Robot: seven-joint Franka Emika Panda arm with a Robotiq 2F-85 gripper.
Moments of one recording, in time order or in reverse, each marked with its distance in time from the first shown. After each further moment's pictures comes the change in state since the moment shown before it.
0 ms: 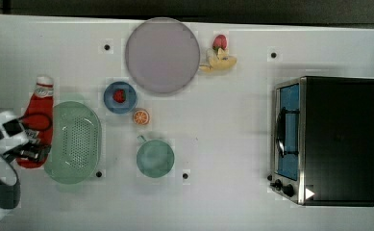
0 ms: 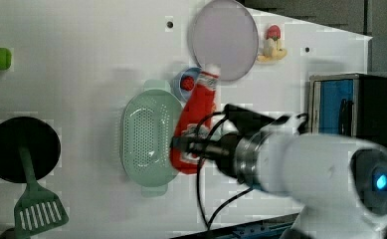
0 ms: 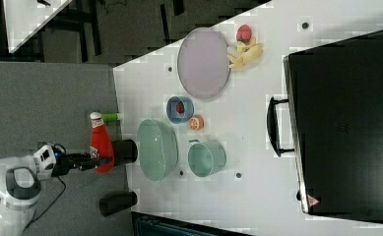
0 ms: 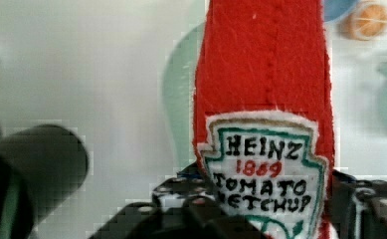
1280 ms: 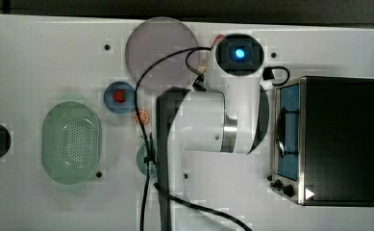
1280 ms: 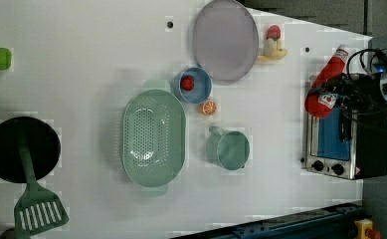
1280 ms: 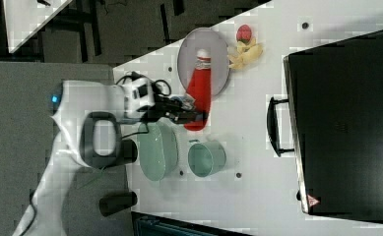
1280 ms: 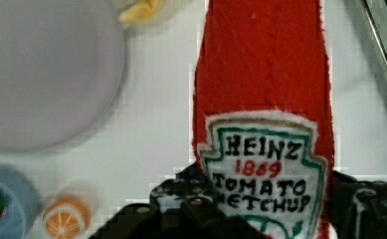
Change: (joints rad) arm -0.211 0.014 -0.619 -0.069 0.012 0.039 -0.559
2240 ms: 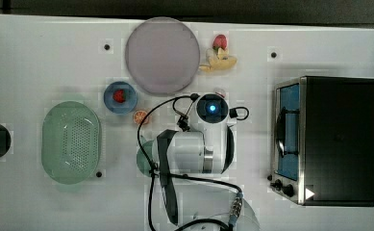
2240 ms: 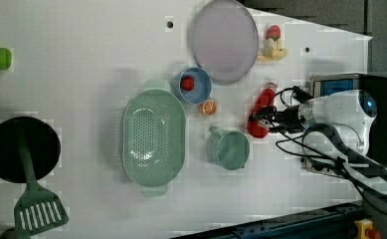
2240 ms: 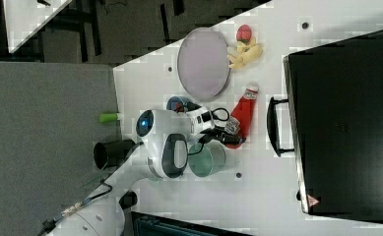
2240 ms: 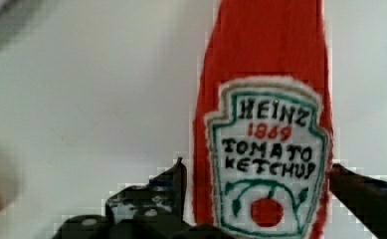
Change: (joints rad) arm 0.014 0.216 0.007 -0.315 -0.014 0.445 -0.027
